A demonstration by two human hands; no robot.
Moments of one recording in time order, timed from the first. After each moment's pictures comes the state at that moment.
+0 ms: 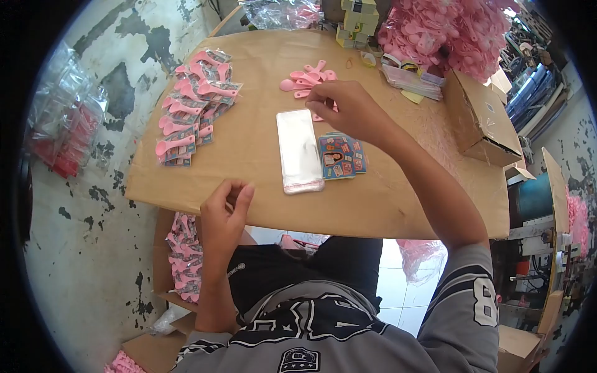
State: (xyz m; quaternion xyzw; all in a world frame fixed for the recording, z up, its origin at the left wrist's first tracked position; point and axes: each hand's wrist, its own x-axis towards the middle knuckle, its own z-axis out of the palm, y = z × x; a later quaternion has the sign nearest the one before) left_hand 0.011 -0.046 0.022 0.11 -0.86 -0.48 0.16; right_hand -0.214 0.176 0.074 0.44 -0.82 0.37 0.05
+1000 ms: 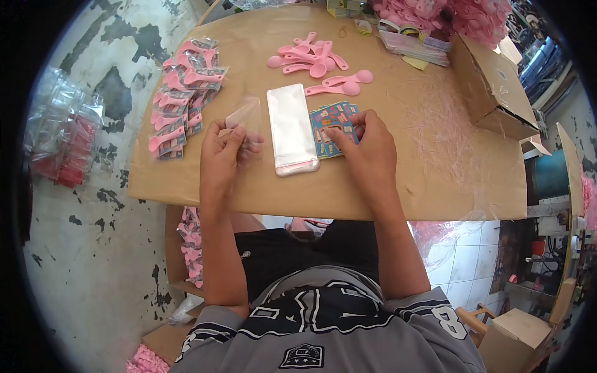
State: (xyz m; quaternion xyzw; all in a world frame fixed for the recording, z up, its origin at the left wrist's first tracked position) left_hand -0.078 -0.062 -0.013 0.08 -0.67 -0.74 0.07; right_hand -0.113 0.204 -0.011 0.02 -0.86 0.50 0.09
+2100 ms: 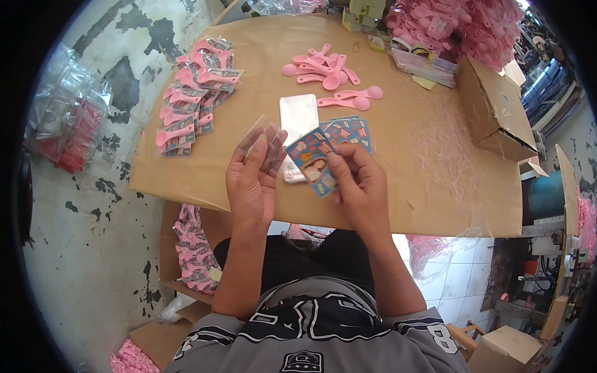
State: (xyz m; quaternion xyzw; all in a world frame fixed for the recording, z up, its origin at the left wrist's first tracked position) left_hand -0.046 0.009 -0.001 0.08 -0.36 -0.91 0.18; right_hand -0.064 0.188 0.013 0.07 -0.65 0.75 -0.05
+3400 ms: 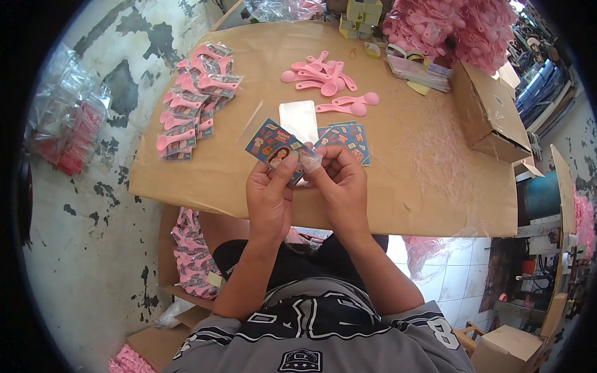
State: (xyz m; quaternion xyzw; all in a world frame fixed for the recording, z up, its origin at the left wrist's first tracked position) left_hand -0.040 0.035 -0.012 0.03 -0.39 -0.91 0.14; right_hand -0.064 0.155 0.003 0.09 -0.56 0.82 -0.04
